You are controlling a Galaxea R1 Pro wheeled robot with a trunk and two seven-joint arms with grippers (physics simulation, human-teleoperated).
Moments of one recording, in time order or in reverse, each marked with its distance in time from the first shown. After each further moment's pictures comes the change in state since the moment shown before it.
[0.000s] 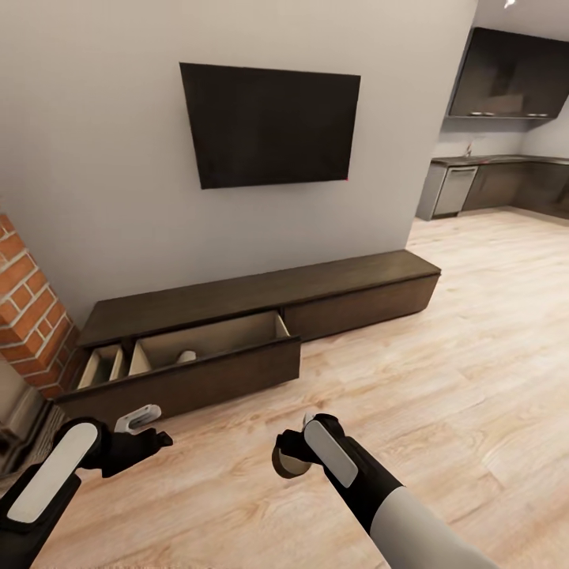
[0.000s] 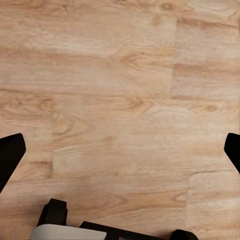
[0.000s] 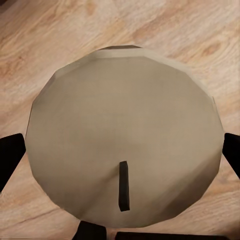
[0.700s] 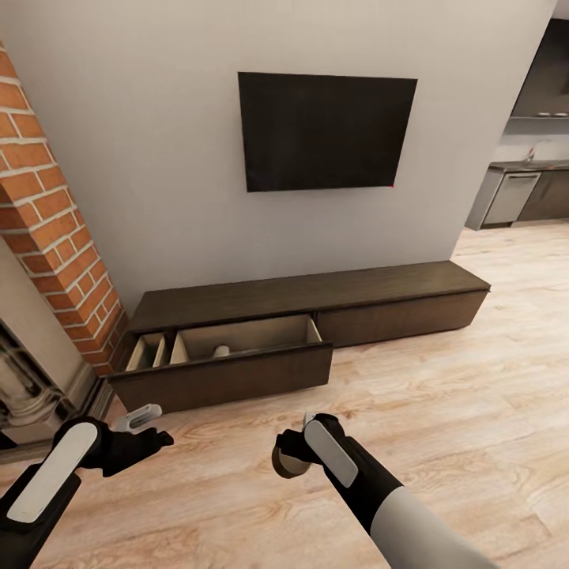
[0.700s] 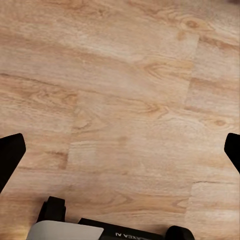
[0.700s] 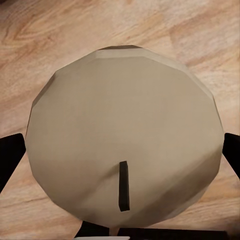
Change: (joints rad) left arm 0.000 0.000 -0.001 -0.004 0.002 0.002 -0.007; right arm 0.000 0.000 -0.002 -0.002 -0.002 0.000 0.001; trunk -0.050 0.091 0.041
